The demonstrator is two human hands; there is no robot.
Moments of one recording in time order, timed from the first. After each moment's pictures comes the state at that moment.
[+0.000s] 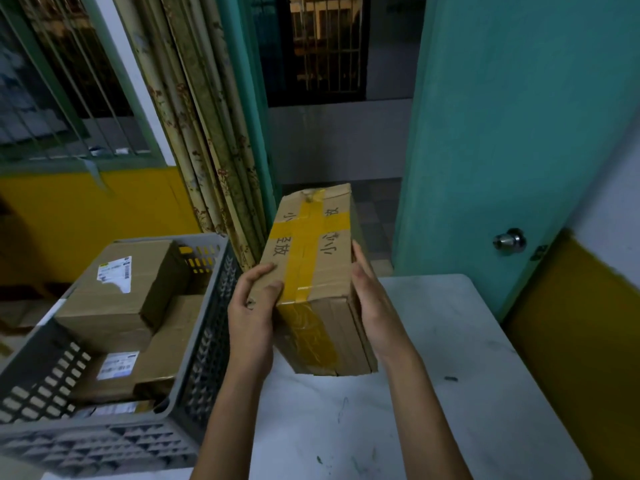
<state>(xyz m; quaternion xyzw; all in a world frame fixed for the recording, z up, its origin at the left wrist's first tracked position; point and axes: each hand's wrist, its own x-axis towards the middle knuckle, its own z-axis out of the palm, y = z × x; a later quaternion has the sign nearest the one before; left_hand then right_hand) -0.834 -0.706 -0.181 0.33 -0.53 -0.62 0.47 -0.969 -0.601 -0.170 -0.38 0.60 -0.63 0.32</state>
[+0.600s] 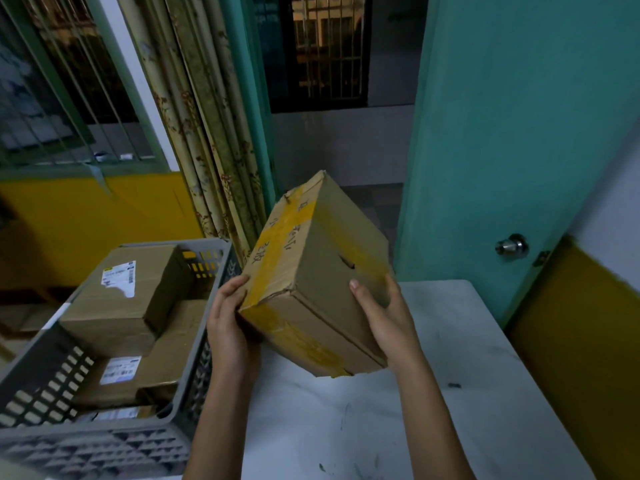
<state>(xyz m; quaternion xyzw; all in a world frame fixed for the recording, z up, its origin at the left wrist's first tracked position) -0.817 -0.726 -0.186 0.33 -0.40 -0.67 0.52 -0.986 -0.594 -0.193 -0.21 0.71 -0.61 0.28</state>
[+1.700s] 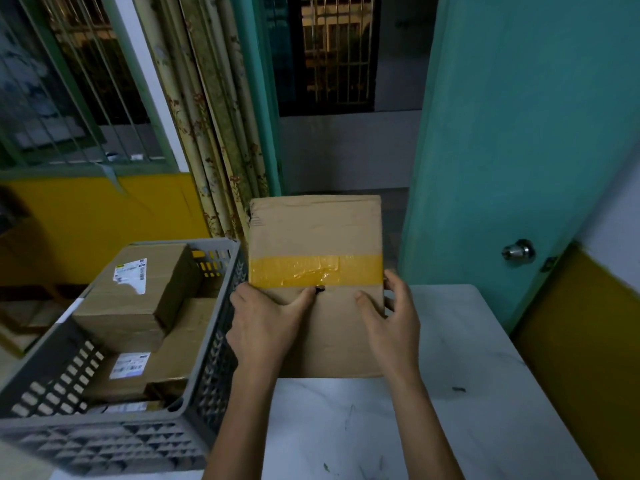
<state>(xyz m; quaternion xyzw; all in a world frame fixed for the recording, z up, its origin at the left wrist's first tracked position) -0.832 -0.711 -0.169 0.59 -0.71 -0.26 0.28 -0.964 -0.600 -0.201 -0.26 0.72 -0.64 0.09</state>
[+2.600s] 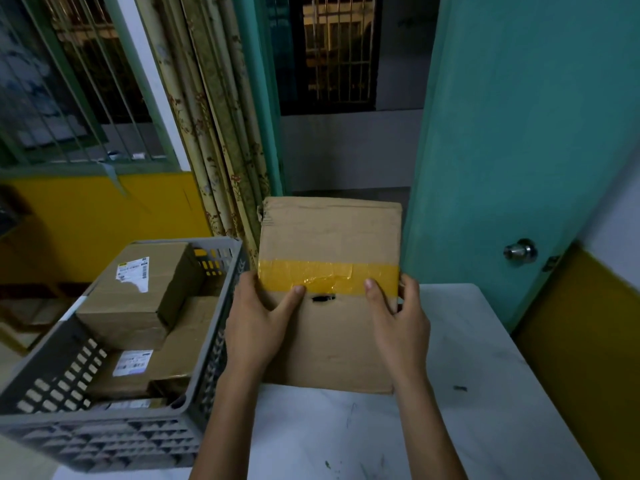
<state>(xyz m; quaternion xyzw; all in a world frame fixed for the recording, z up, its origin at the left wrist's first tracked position) -0.809 -0.721 -0.174 0.48 -0.74 -0.31 0.34 -0.962 -0.593 -0.191 -0.23 0.76 -0.61 0.05</state>
